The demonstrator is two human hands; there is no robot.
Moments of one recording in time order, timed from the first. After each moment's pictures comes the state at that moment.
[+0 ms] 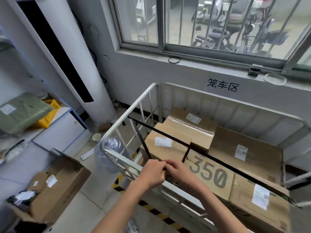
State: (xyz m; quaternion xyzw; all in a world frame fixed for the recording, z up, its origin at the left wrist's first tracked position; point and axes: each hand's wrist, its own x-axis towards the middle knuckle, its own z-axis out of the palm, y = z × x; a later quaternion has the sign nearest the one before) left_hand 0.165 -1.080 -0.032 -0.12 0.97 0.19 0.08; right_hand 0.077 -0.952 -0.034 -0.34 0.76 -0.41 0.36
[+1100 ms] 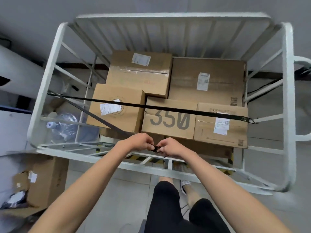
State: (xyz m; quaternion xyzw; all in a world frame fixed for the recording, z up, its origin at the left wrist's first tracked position) left_hand -0.031 -0.976 -0.171 -0.01 0.84 0.23 0.49; right_hand -0.052 -0.789 -0.200 -0.10 0.74 -0.36 0.56
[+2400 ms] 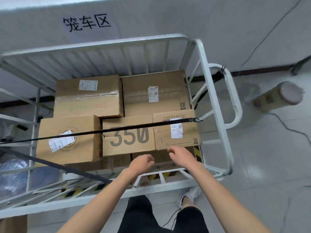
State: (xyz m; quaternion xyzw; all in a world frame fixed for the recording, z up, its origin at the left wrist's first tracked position) left_hand -0.044 -0.792 -0.206 0.00 0.86 0.25 0.45; right_hand -0.070 -0.591 -0.178 0.03 0.87 -0.23 0.43
